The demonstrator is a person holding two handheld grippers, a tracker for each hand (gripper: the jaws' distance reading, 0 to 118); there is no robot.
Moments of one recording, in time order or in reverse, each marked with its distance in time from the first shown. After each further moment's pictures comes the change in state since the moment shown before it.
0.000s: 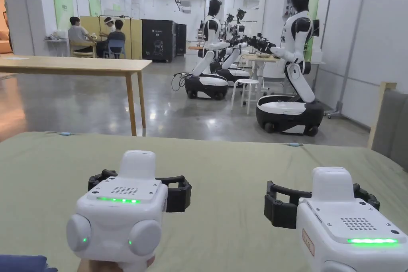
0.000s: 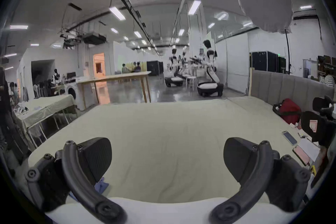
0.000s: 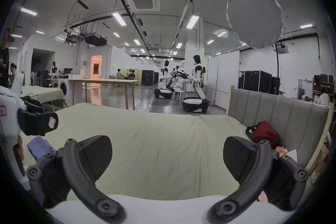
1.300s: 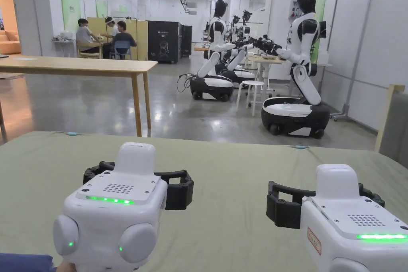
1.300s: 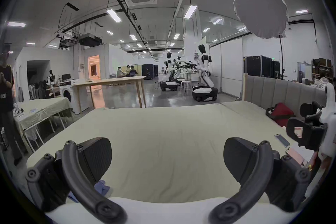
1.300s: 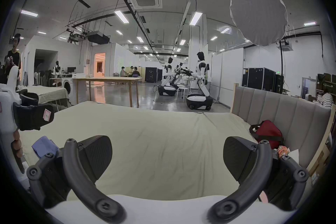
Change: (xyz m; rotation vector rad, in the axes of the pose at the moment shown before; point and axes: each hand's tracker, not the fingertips) left arm -0.006 0.013 0.024 0.081 0.017 -0.033; right arm -0.006 0.013 0.010 -0.027 0.036 0.002
